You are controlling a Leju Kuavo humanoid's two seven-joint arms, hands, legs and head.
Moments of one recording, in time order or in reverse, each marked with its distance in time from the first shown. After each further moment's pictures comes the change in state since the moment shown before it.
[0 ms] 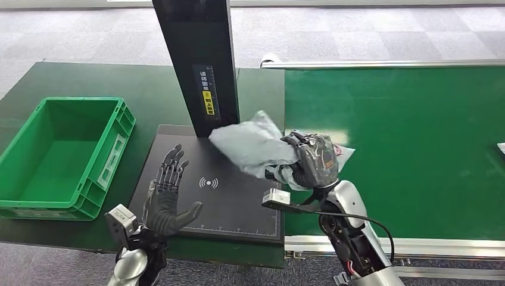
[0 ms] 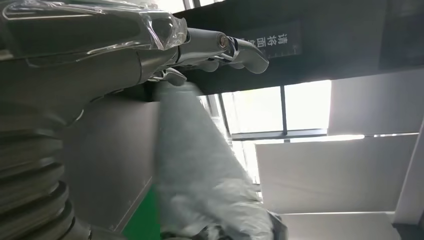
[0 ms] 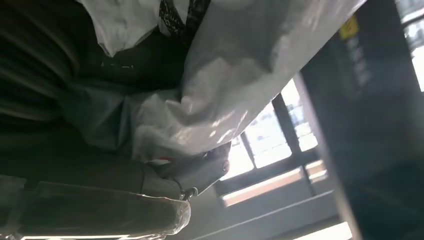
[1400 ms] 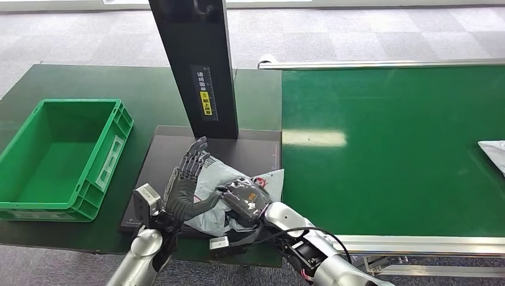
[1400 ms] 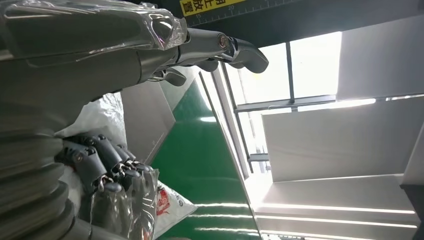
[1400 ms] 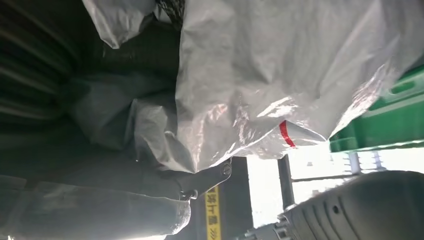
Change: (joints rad) left arm -0.165 0.019 -0.084 0.199 0.043 -0.029 0.001; right arm -0.165 0.164 0.465 0.572 -0.037 0.046 0.031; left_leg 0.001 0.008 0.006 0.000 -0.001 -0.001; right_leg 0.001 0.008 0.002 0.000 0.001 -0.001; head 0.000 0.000
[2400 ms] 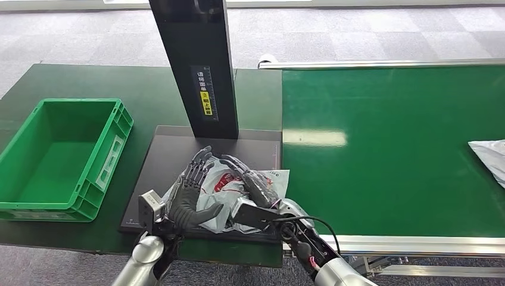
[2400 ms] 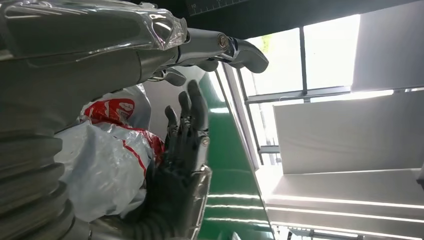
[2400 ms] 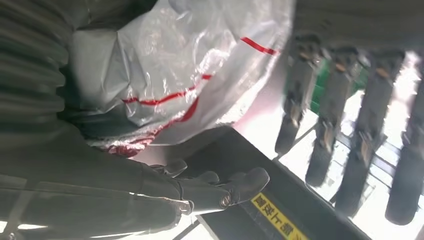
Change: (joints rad) left arm 0.037 0.000 -0.009 0.005 -0.014 -0.021 0.012; right arm 0.072 0.024 -0.308 -0.071 -0.504 0.382 -0.242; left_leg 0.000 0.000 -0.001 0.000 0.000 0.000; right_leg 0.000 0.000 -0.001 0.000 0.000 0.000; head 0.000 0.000
